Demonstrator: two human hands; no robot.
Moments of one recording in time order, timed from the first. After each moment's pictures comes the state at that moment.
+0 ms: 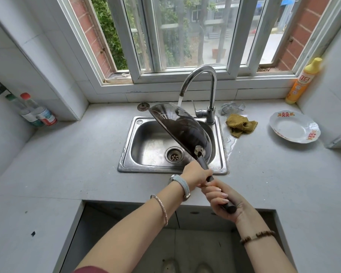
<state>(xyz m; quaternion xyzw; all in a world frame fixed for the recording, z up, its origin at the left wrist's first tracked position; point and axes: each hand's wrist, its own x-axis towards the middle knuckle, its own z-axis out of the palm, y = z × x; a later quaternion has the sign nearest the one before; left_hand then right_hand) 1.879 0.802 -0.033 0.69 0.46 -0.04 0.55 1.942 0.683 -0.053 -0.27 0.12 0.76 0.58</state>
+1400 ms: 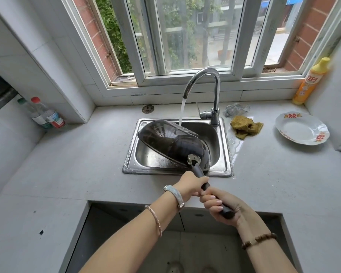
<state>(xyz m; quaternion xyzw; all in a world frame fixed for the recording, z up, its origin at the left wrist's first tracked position) 1.855 0.800 -0.049 0.61 0.50 -0.02 0.61 1.927 0.687 -0.042 -0.31 0.13 0.78 0.53</state>
